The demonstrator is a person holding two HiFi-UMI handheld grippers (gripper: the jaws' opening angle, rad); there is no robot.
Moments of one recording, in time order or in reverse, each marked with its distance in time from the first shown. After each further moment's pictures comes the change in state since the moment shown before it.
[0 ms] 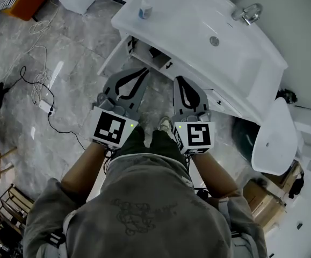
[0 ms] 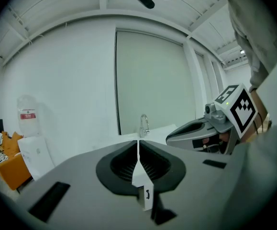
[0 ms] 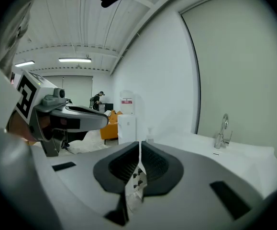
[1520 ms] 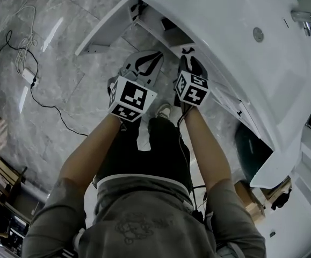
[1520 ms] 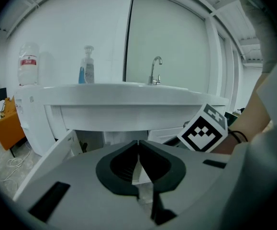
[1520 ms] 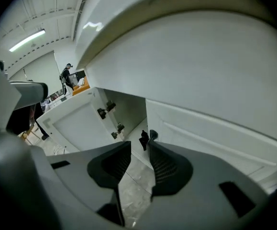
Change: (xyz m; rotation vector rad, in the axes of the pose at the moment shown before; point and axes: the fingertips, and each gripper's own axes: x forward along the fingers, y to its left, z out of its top) left arm 0.154 0.003 -0.317 -0.145 0.303 0.027; right arm 0.195 -0.093 -0.389 0.276 0.499 -0.152
